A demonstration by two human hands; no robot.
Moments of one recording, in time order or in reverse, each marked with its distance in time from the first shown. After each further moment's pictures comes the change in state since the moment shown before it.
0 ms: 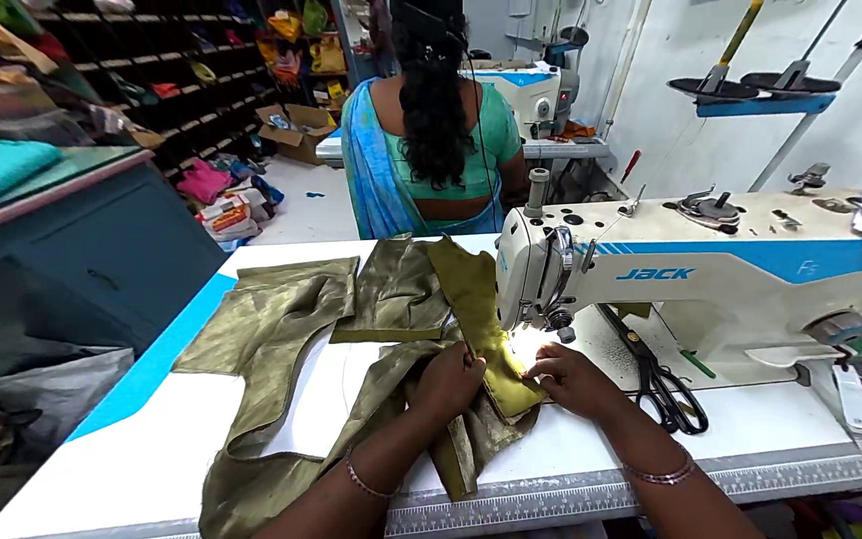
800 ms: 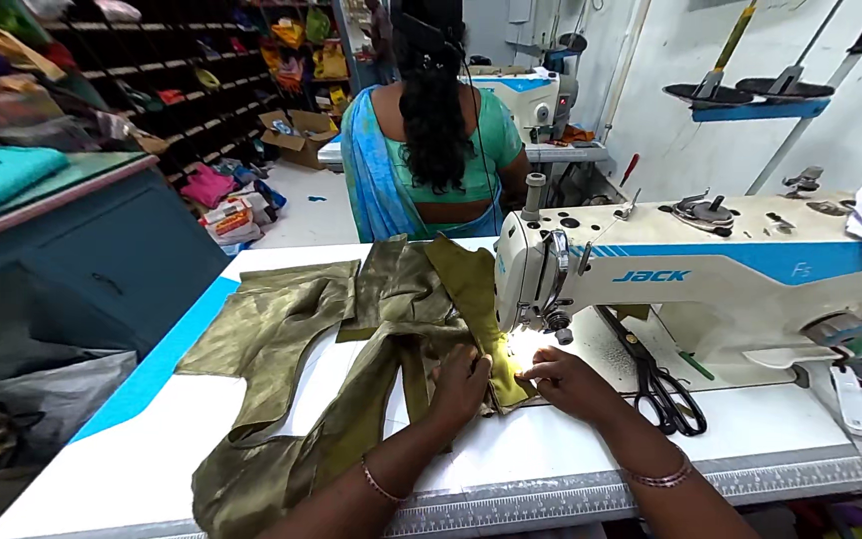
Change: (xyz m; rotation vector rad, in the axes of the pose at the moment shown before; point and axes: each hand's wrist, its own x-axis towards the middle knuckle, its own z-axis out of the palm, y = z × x) left_hand 0.007 -0.014 0.027 -0.218 0.123 0.234; right_hand 0.000 -0.003 0.002 -0.019 -0.004 -0.025
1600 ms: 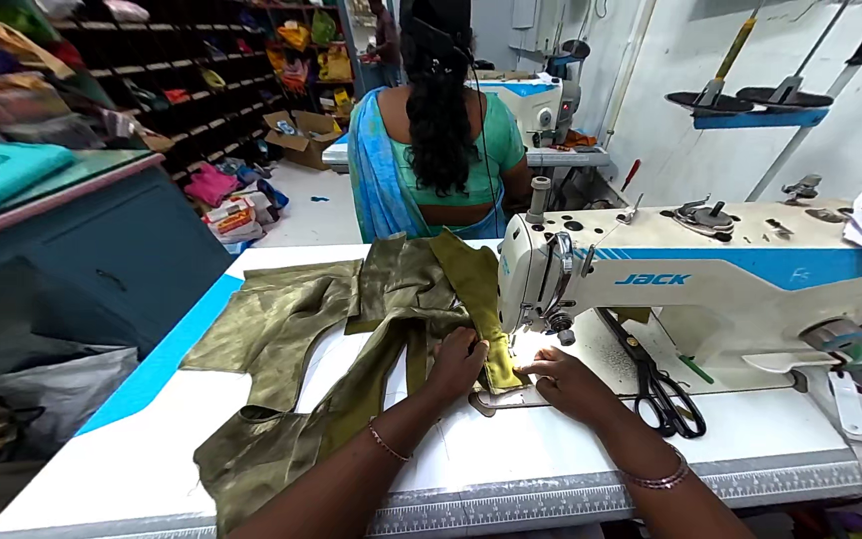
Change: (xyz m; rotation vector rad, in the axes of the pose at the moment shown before) left_hand 0.026 -0.012 -0.011 0.076 0.016 0.162; right_hand 0.002 -0.008 0.000 -0.039 -0.036 0.107
